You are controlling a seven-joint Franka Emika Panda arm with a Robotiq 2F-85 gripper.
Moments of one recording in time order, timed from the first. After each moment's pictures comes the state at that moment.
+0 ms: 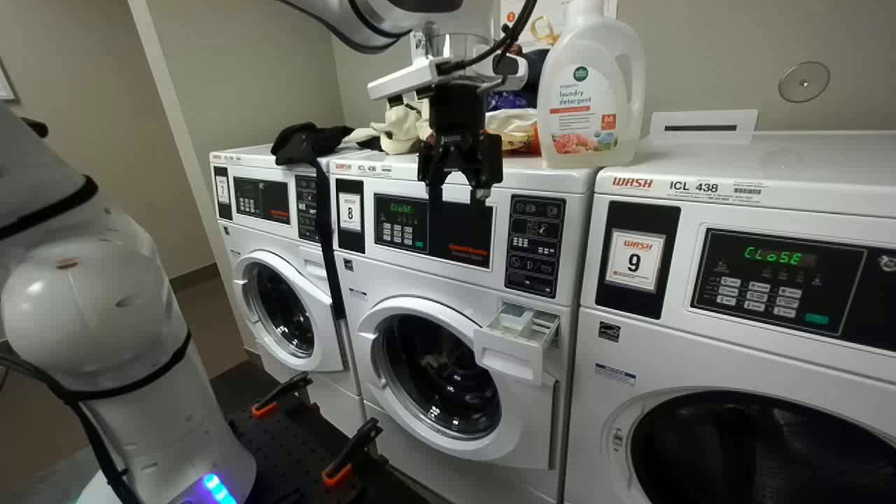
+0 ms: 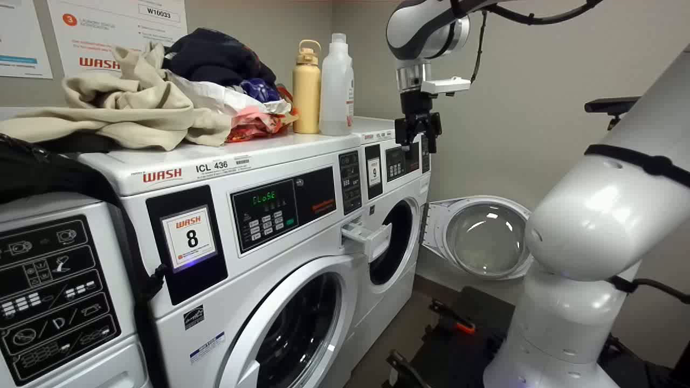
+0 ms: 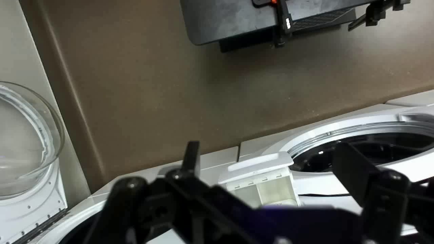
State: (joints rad) arm -0.21 -0.37 -0.21 -2.26 -0.22 1.74 -0.11
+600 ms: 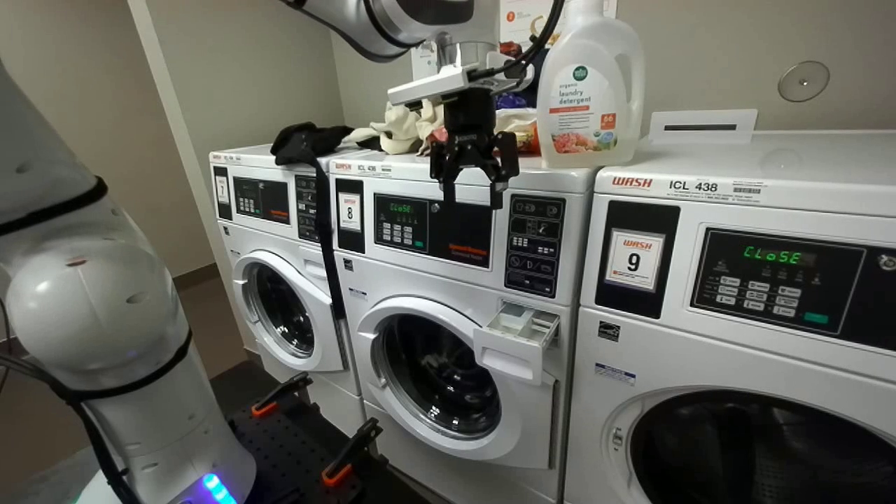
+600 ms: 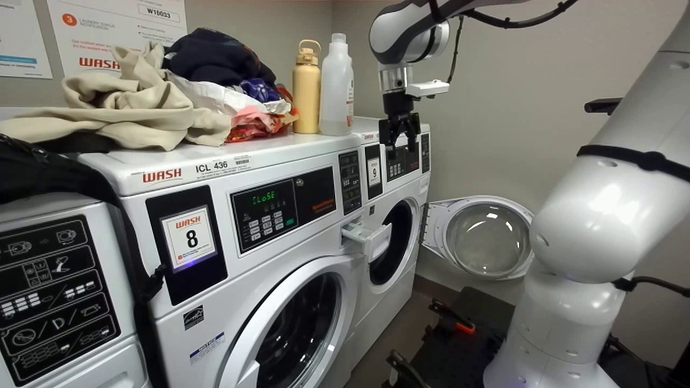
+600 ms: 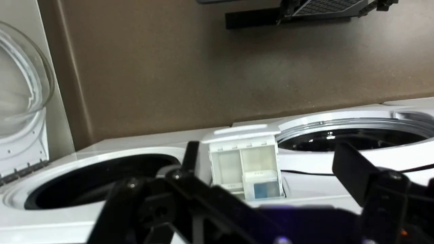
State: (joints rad) arm -0.16 -0.26 -0.20 -2.18 -0.22 1.81 -0.20
